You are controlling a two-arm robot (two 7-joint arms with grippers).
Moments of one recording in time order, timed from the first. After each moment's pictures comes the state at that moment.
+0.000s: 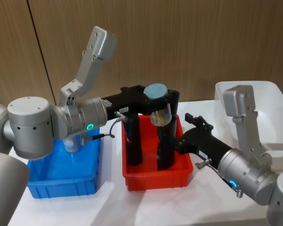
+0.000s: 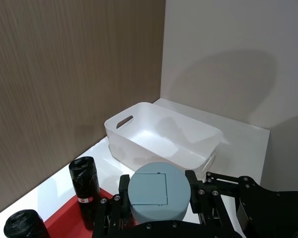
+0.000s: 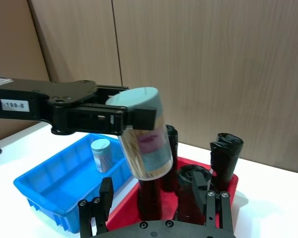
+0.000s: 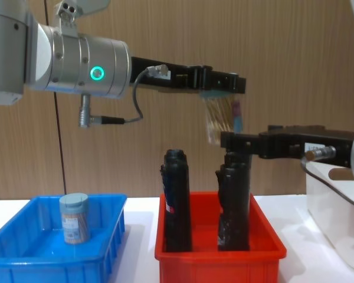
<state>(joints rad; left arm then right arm) -0.68 0.24 0.38 -1.35 -0.40 0.48 -0.64 0.21 0.20 -0.28 -1.67 0.24 0.27 0.28</state>
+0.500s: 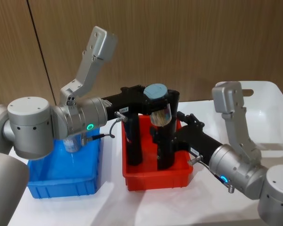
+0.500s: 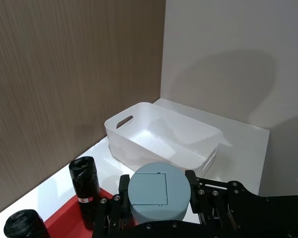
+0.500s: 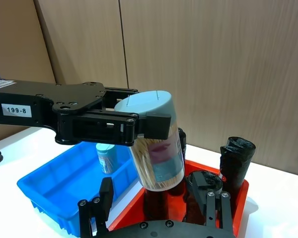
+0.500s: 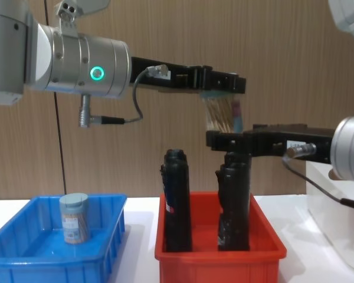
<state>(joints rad) -0.68 0.24 0.38 -1.35 -0.40 0.48 -0.64 0.25 0.17 -0.30 -1.63 0.22 0.28 0.30</state>
